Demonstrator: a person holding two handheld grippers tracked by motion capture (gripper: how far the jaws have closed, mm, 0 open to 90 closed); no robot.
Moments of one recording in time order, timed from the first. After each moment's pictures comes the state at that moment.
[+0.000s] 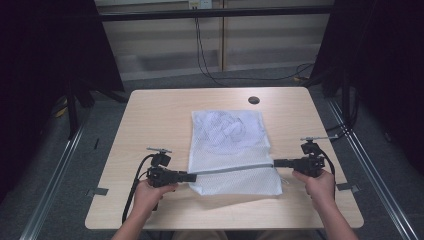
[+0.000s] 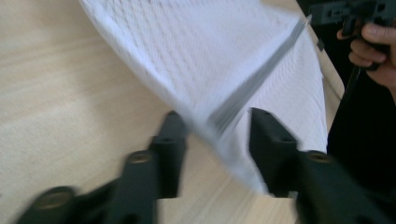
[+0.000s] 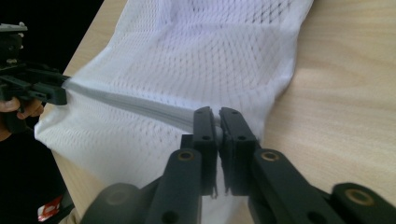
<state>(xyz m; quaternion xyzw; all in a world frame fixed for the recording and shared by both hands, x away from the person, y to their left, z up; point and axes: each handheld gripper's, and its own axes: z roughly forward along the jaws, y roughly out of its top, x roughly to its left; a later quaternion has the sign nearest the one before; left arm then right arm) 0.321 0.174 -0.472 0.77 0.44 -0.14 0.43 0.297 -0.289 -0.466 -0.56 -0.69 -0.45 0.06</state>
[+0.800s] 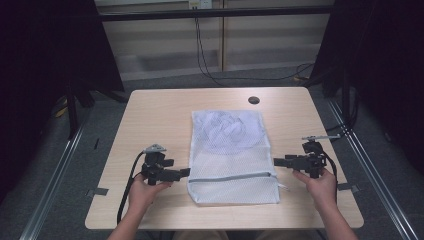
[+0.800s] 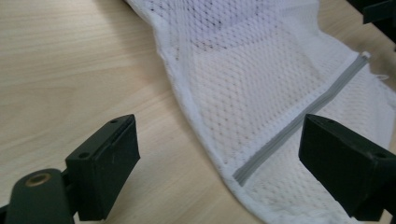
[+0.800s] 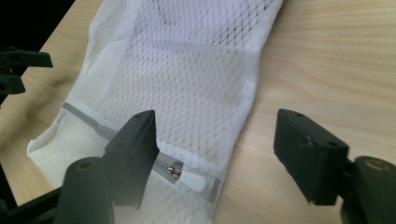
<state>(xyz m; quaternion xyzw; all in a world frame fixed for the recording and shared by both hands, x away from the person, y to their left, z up) 0.329 0.188 -0.475 0.80 0.42 0.02 0.43 0.299 -0.291 -0.466 -0.57 -0.71 -0.42 -0.01</state>
